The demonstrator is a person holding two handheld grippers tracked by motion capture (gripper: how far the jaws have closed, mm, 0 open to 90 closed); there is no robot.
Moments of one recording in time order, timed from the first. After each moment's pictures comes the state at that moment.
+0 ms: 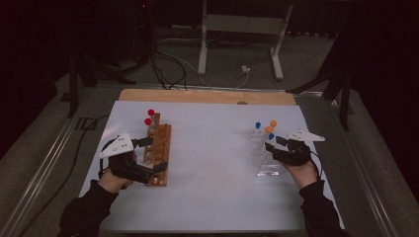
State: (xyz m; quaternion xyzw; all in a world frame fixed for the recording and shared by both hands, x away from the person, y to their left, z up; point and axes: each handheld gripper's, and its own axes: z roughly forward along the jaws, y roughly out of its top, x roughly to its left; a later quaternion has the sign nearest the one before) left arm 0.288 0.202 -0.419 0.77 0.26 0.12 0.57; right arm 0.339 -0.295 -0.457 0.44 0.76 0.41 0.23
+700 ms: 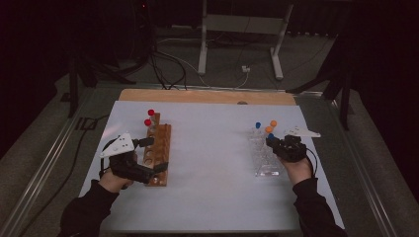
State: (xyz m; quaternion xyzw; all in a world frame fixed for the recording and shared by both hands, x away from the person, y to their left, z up) left arm 0.289 0.202 -0.420 0.77 0.26 0.12 0.57; right arm 0.352 -0.291 -0.463 0.48 0.74 0.42 0.21
